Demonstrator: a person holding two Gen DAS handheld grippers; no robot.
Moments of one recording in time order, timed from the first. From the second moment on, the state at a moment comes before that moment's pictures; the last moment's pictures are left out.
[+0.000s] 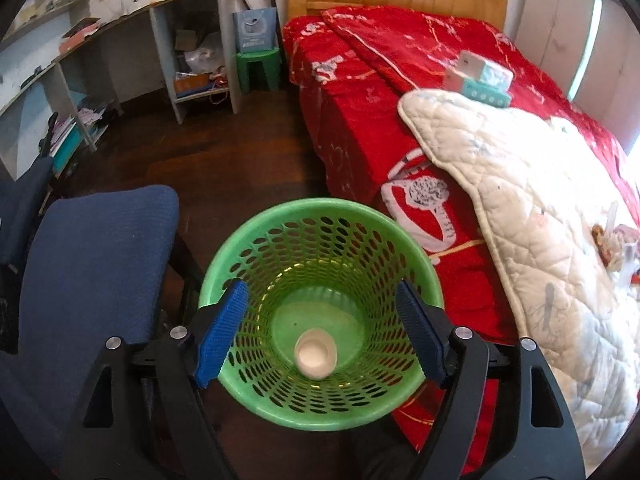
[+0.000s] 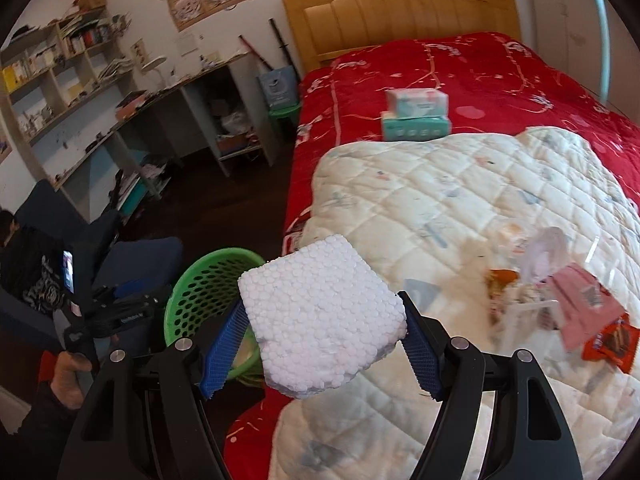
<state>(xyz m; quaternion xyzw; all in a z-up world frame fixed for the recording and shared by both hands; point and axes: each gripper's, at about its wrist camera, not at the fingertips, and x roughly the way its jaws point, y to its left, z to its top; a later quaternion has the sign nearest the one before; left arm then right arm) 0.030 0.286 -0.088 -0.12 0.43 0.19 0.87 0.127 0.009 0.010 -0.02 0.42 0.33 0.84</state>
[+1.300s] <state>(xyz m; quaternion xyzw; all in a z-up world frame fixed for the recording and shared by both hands) -0.017 0.342 -0.055 -0.17 0.38 0.25 0.88 0.101 0.188 -0.097 -0.04 0.51 0.42 0.75</state>
